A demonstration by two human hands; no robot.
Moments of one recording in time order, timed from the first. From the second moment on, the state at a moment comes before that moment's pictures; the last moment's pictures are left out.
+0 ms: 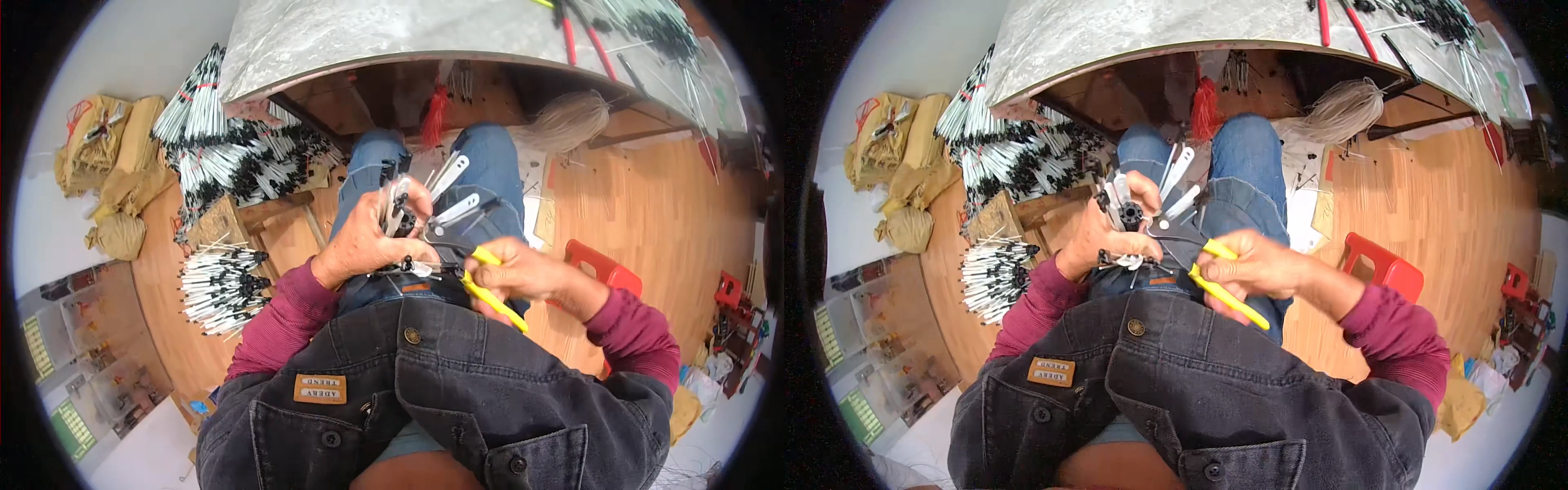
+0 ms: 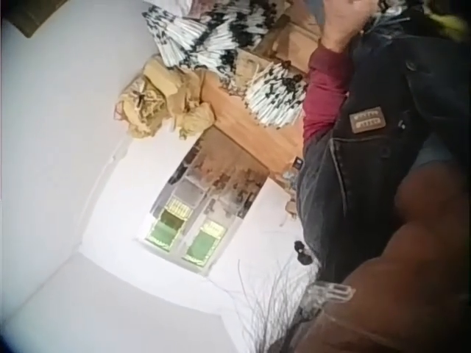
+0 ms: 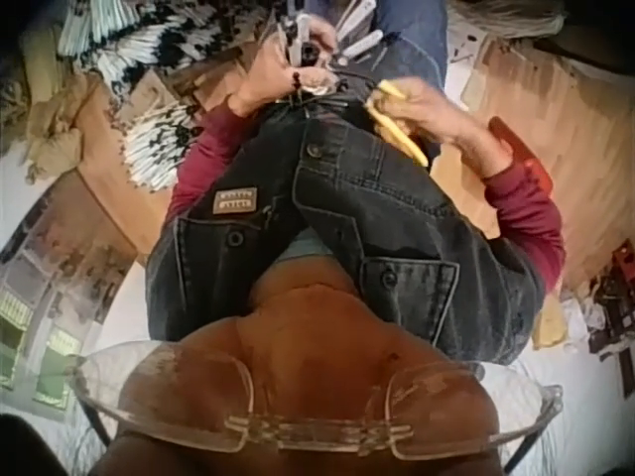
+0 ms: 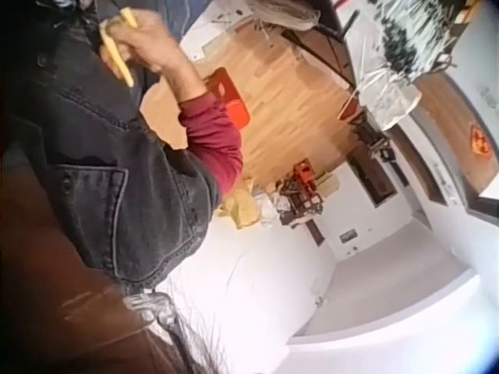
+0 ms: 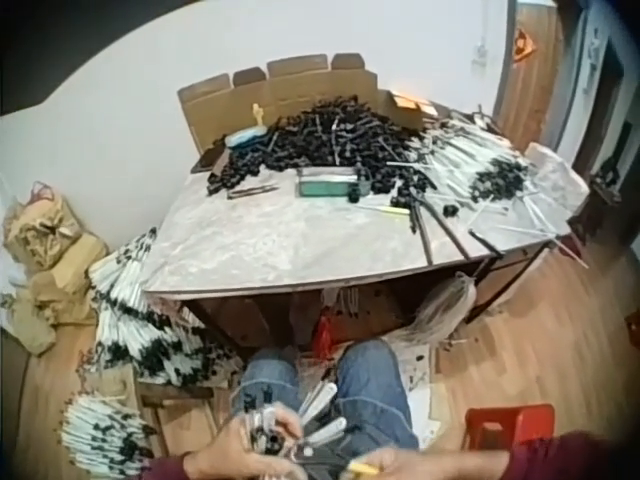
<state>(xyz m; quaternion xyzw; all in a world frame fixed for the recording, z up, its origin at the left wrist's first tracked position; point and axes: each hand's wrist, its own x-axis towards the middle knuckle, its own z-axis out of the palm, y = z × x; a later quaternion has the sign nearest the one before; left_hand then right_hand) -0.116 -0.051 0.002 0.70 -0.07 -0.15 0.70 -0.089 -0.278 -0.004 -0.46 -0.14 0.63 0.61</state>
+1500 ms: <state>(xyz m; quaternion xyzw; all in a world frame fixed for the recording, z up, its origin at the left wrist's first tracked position) -0.110 -0.045 -0.017 0.68 -0.05 -0.08 0.73 -0.083 -0.274 0.021 -0.50 -0.01 0.59 0.64</state>
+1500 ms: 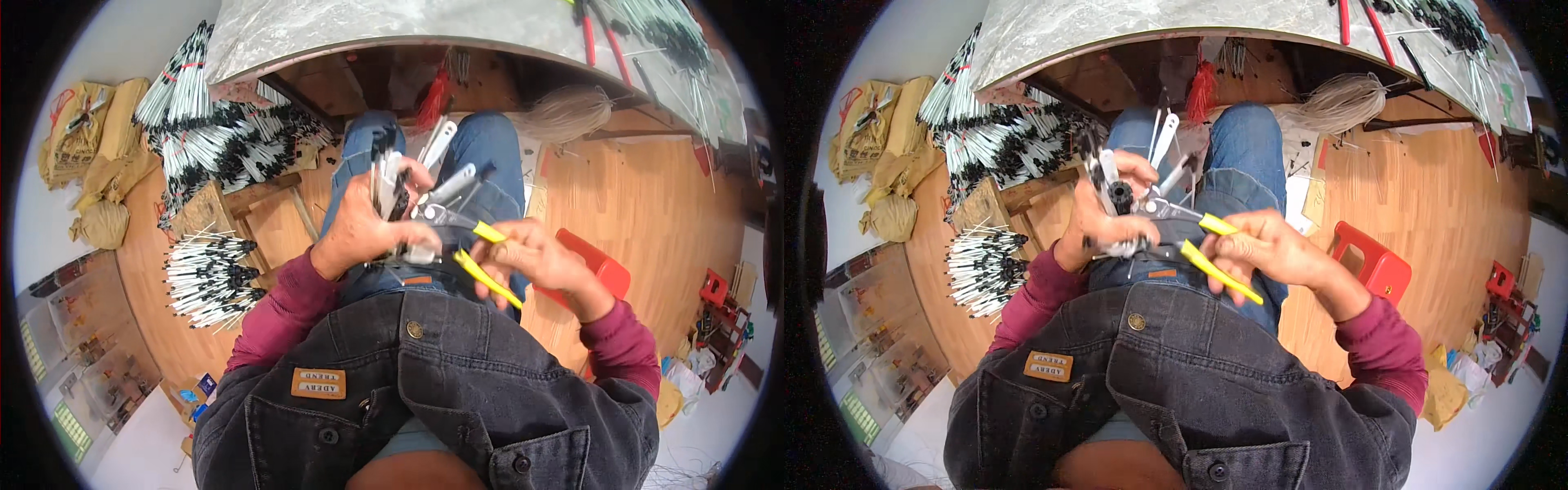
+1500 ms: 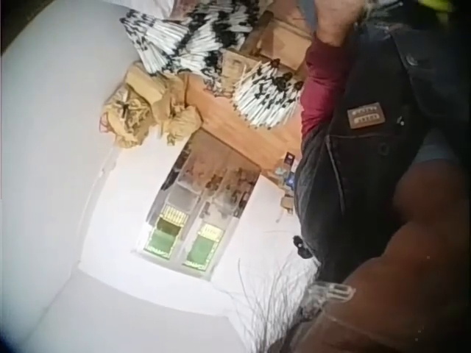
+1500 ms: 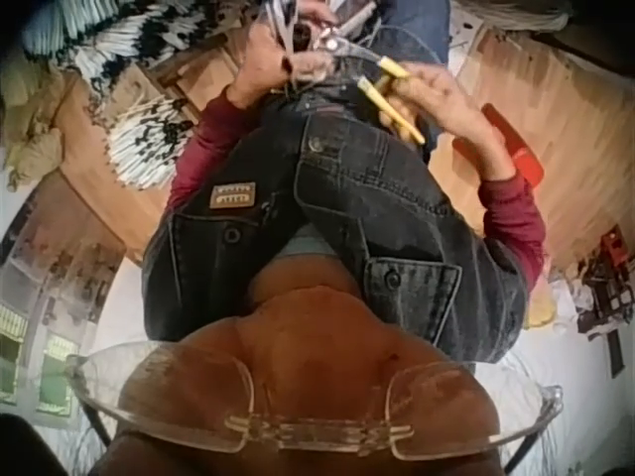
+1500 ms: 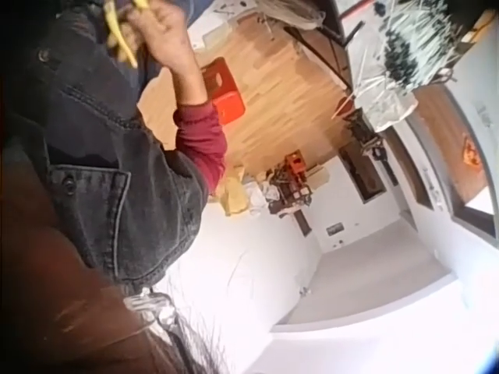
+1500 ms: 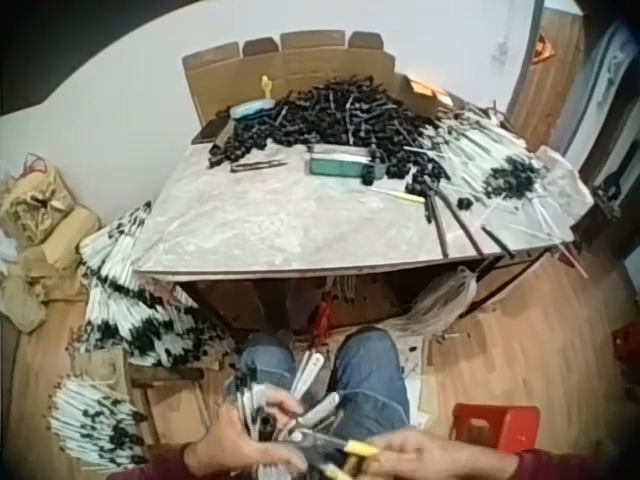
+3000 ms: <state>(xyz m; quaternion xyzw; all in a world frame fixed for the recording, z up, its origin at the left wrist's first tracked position) -0.120 -0.057 -0.016 0.68 -0.08 -0.15 0.71 -0.099 -0.265 0.010 -0.58 -0.13 0.60 0.53</state>
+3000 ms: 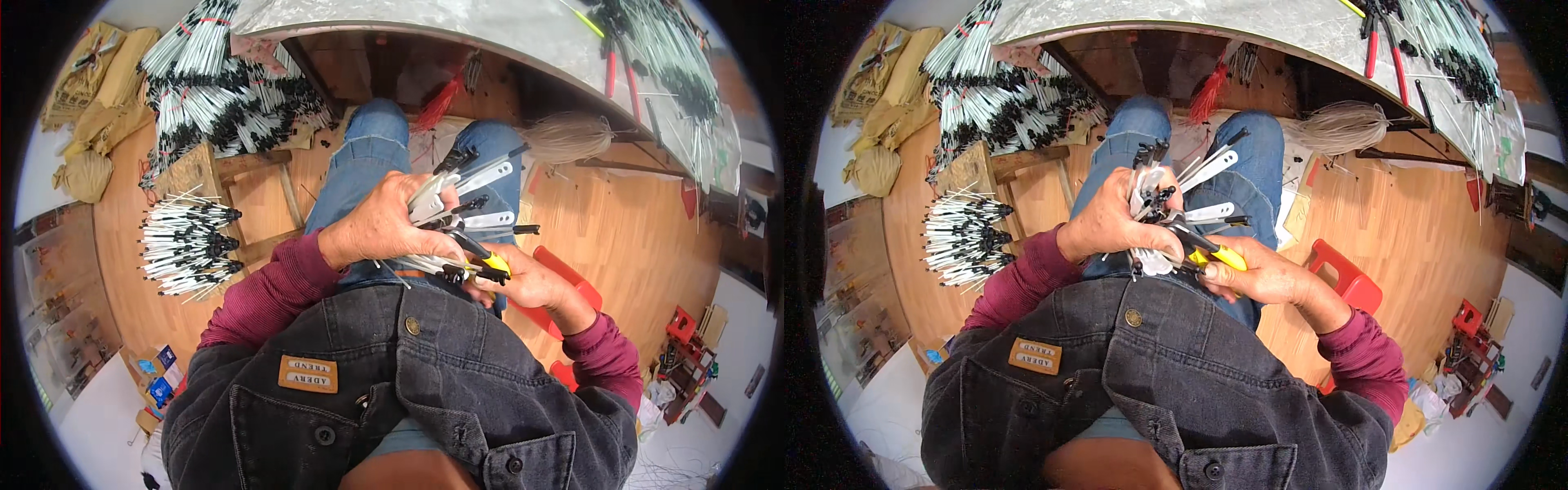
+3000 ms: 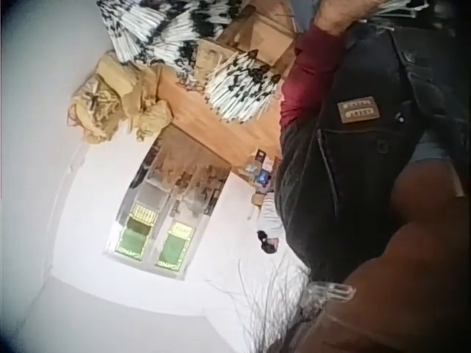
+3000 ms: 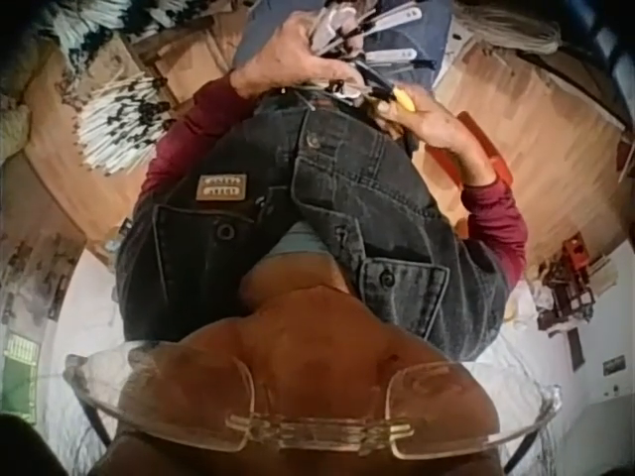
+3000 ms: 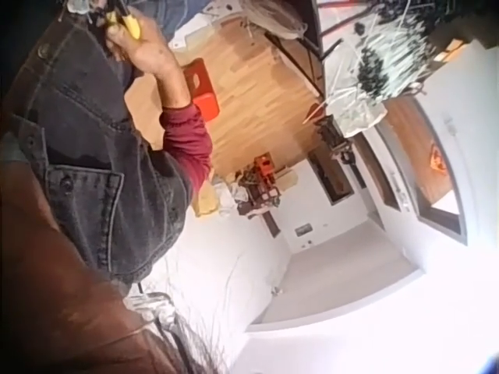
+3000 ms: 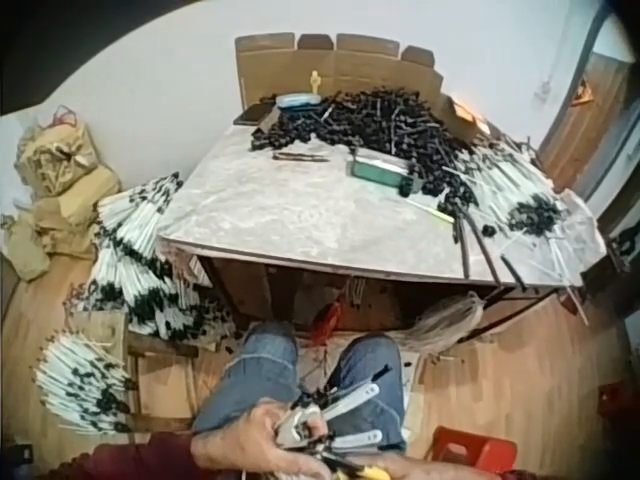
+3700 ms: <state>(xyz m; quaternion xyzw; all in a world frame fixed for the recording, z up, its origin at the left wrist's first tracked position) -0.122 -0.064 -0.009 0.71 -0.17 -0.14 0.67 -0.094 -0.263 0.064 -0.62 -0.04 0.68 0.38</state>
